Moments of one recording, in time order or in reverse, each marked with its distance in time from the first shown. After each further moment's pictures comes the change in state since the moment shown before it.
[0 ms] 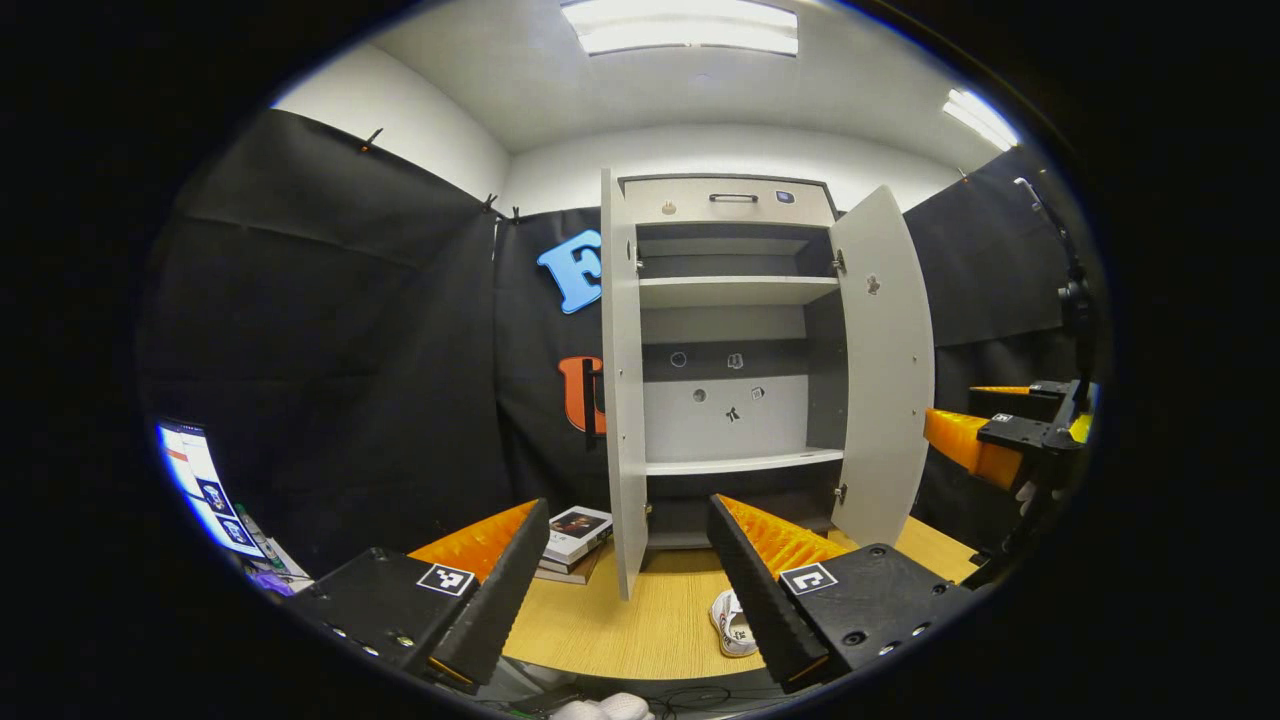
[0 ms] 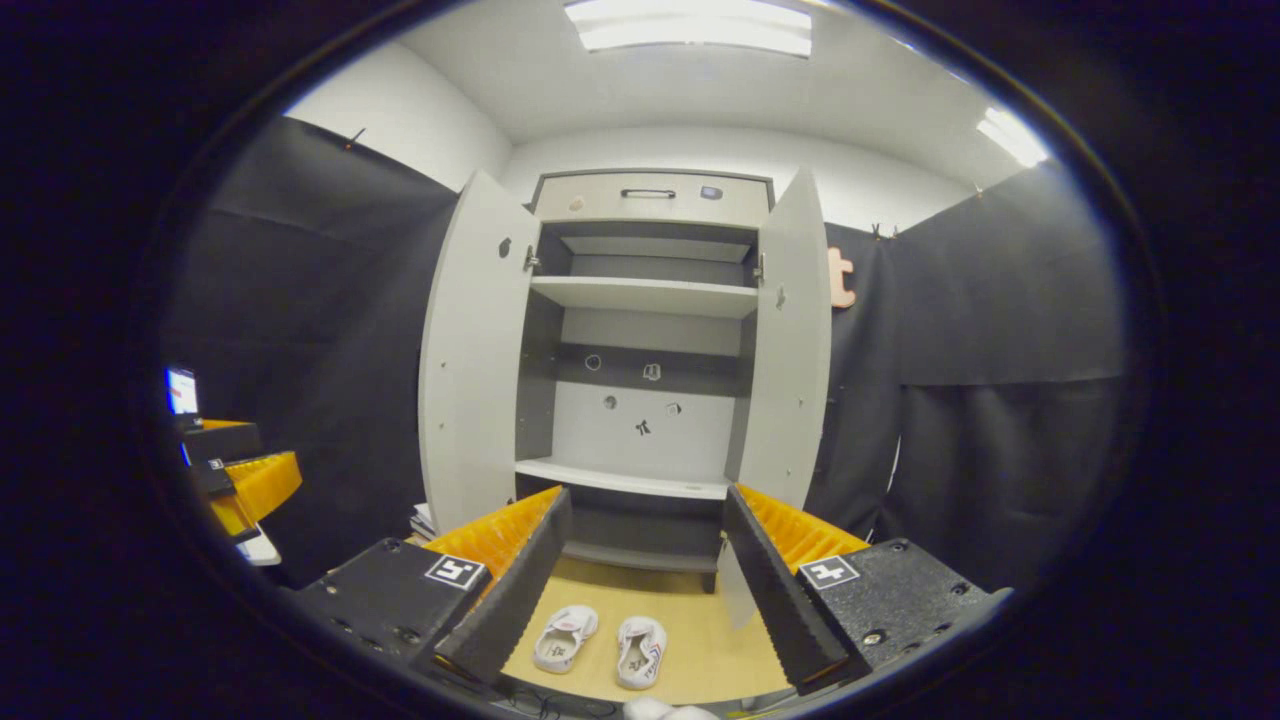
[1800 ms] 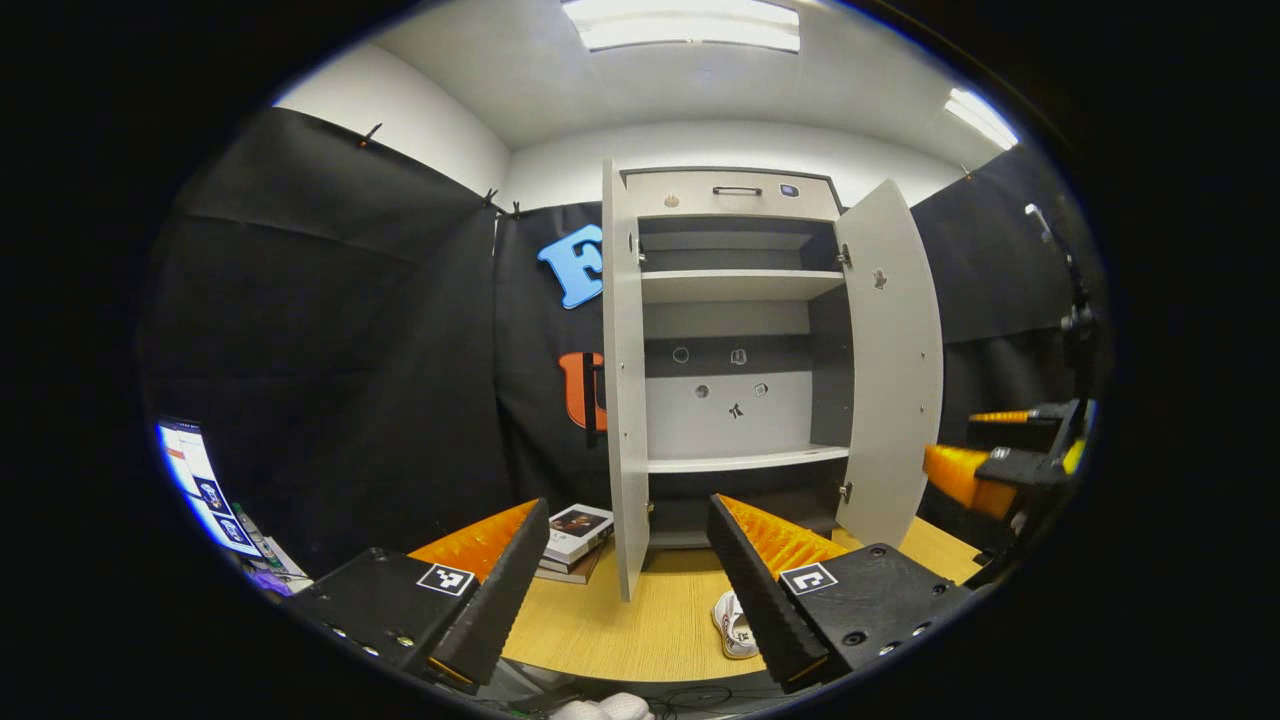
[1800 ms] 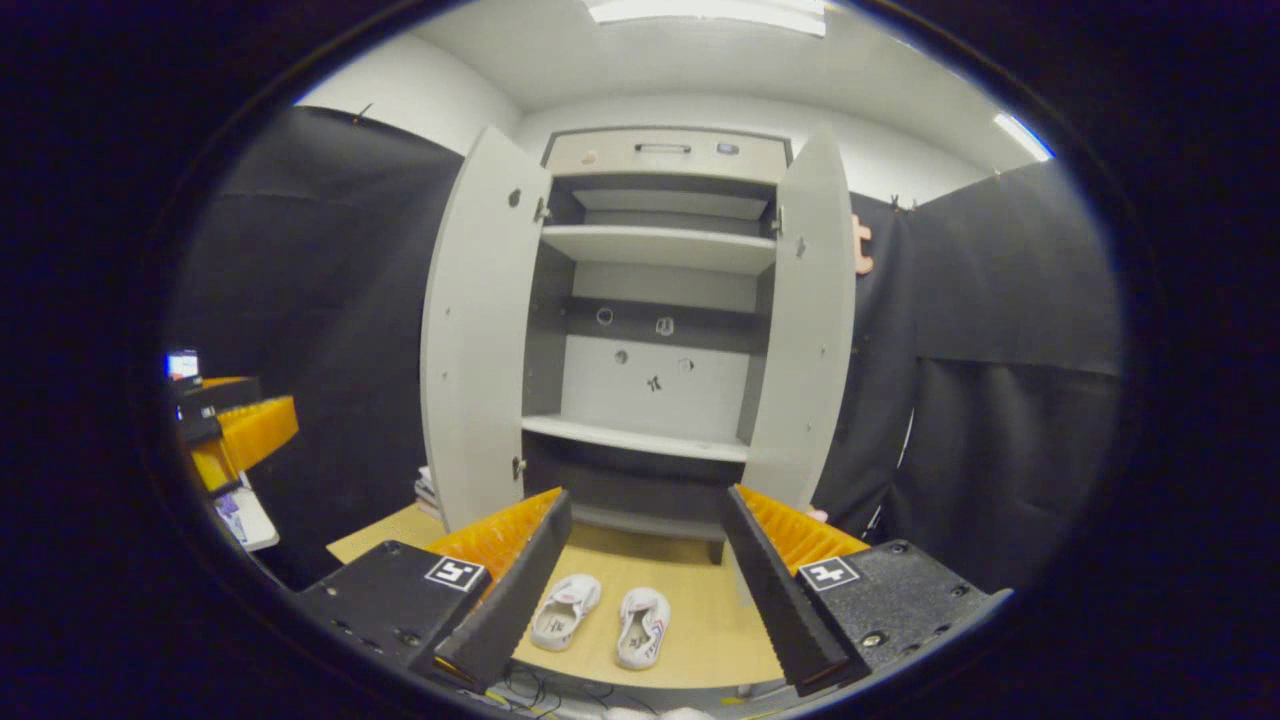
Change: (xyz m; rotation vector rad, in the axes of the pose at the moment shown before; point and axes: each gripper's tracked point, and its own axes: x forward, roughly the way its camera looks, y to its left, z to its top) left arm 0.013 0.004 -0.007 0.005 0.011 0.004; right arm -0.009 0.008 -0.065 -0.033 0.218 0.069
